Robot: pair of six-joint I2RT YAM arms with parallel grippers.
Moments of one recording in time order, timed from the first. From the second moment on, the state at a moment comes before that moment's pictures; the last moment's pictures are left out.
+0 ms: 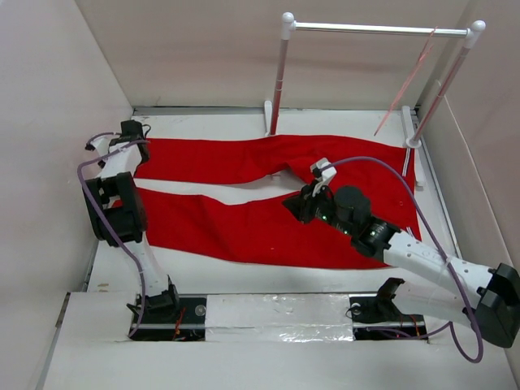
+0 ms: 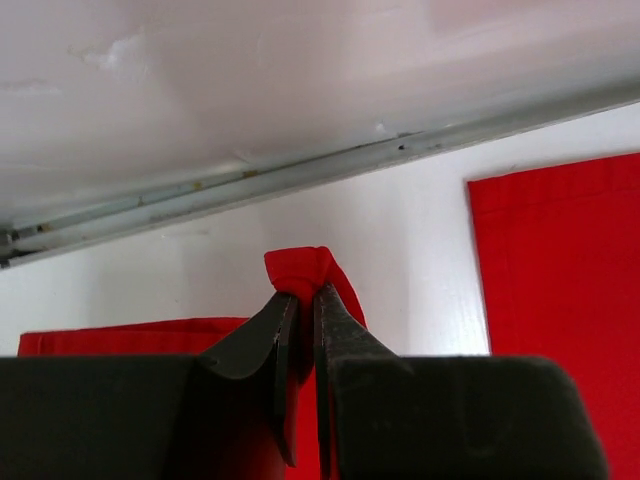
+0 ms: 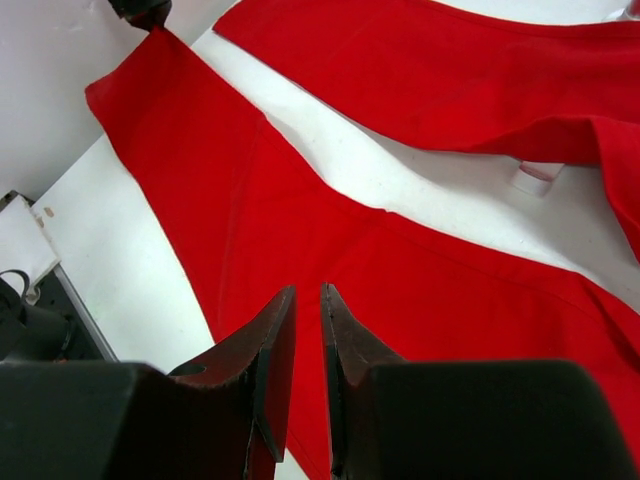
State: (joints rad) left arm 0.22 1.89 1.43 -0.72 -0.83 -0.89; right arm 0.82 1.02 0.67 0.18 -0.02 0.33
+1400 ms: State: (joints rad) left arm -0.51 1.42 1.28 -0.36 -0.32 -0.57; right arm 0.39 0.84 0.52 0.12 0.18 0.53
